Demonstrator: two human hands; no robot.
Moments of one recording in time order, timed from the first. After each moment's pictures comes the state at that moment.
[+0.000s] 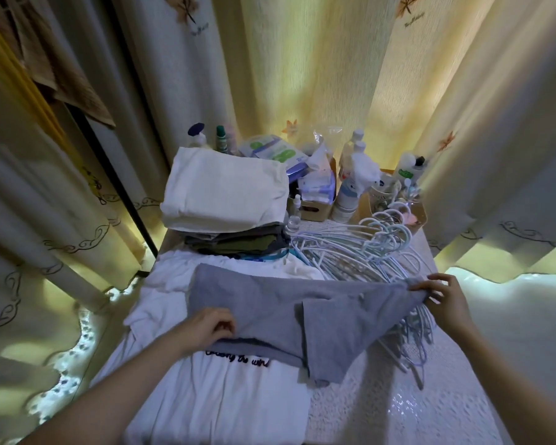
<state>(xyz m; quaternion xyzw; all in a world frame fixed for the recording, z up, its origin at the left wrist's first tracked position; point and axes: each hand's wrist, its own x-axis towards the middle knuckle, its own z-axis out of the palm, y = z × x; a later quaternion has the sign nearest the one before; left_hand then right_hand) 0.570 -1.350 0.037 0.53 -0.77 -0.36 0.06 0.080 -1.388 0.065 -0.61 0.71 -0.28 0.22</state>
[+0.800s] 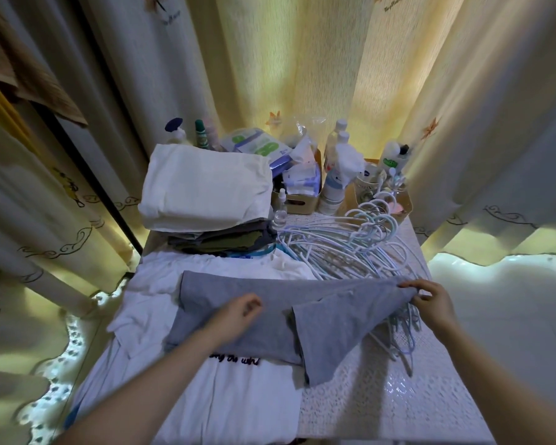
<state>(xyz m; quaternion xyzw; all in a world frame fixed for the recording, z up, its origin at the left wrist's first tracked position) 0.492 -1.374 0.015 0.58 -0.66 -0.45 0.14 0.067 -1.384 0.026 -0.51 0.74 -0.33 0.30</state>
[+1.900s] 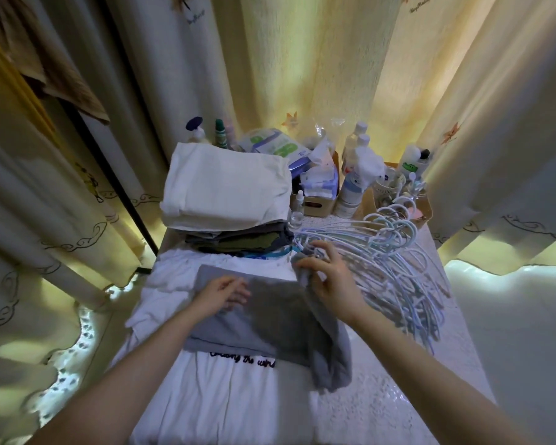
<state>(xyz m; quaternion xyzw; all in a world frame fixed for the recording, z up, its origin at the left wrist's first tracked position) 0.545 -1.394 0.060 0.65 -0.41 -0.59 0.26 0.291 -1.392 0.124 -0.80 0.49 -0.28 0.22</state>
